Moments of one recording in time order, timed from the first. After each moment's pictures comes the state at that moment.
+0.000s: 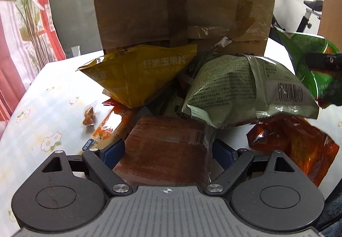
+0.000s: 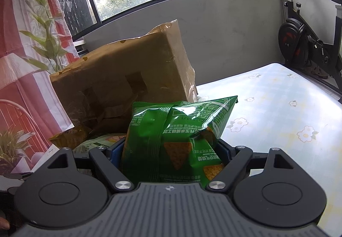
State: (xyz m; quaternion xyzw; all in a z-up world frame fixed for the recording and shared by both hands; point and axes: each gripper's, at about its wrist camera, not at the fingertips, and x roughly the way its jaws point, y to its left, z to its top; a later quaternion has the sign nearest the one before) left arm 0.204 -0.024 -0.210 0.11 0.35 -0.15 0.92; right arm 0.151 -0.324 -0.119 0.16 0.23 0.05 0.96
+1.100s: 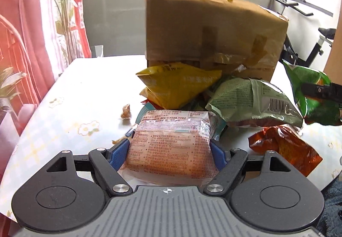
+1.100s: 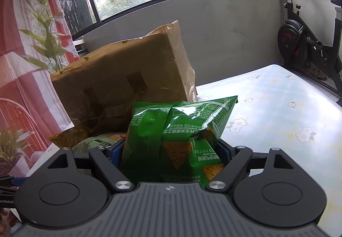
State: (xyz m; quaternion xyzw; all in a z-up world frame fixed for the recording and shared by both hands) left arm 0.154 0.030 -0.161 0.03 0.34 -0.10 0.93; right arm 0.148 -0.322 -0.117 0.16 0.23 0.05 0.96
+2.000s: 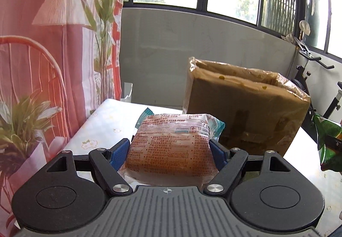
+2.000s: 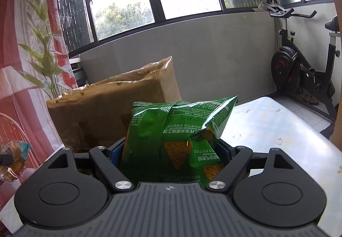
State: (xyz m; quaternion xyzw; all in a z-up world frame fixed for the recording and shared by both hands) left arm 0.166 0.053 -0.083 -0.03 0.23 -0.02 0.97; right arm 0.150 -0.334 -0.078 0.12 0.15 0.02 0.98
